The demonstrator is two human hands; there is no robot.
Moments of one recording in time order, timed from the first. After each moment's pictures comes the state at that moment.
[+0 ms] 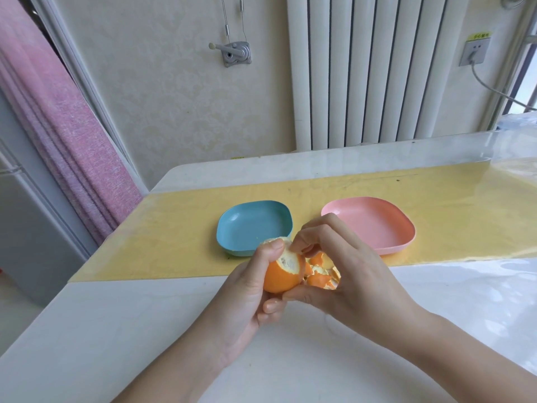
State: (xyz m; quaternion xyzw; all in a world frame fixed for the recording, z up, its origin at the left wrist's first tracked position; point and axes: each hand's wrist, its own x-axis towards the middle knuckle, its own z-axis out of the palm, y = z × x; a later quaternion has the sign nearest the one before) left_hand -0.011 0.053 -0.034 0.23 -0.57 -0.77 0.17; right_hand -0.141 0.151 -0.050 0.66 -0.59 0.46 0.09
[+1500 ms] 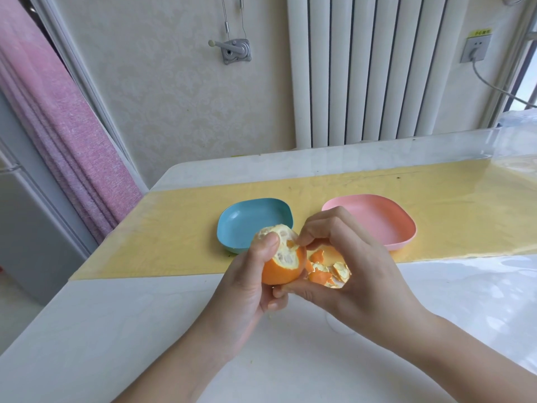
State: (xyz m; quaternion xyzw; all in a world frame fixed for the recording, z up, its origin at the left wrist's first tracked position) left_hand -0.010 0.057 -0.029 0.15 -0.60 -0.75 0.23; right_hand -0.135 0.156 -0.044 0.65 -0.56 0.51 0.11
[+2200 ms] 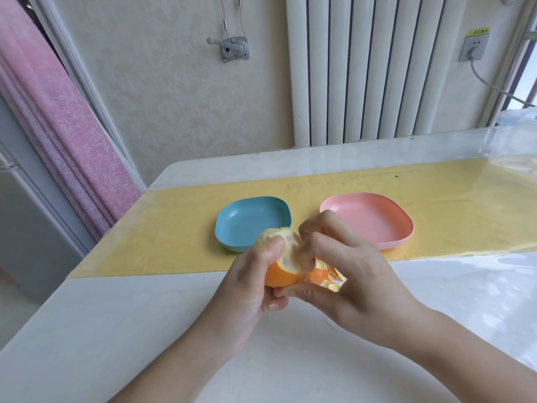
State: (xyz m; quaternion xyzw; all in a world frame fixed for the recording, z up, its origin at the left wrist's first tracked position) left_hand -0.010 0.058 -0.033 0.13 -0.62 -0.74 0.21; right_hand -0.136 0.158 -0.042 0.69 -0.55 0.47 0.08
